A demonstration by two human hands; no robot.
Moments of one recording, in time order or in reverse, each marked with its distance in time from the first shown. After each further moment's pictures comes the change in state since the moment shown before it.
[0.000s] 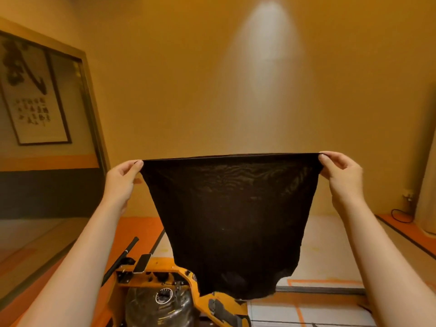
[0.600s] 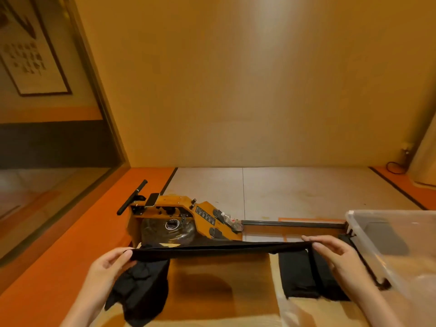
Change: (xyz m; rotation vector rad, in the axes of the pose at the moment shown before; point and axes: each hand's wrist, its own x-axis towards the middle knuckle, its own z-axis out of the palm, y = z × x) left_hand -0.299 -0.129 -0.111 0.080 -0.156 -0.525; right_hand -0.257 0.091 -0.179 -0.175 -0.436 0.453
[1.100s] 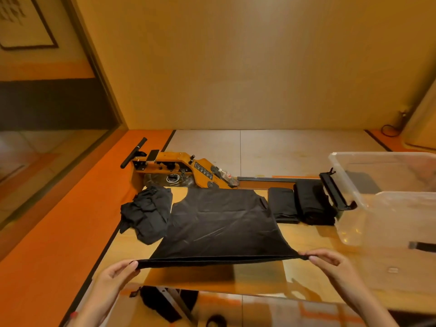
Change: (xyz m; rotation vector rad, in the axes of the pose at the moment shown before) left_hand -0.151 -0.109 -0.029 0.044 -0.033 -0.287; right_hand -0.174 0.070 -0.022 -0.035 -0.063 0.313
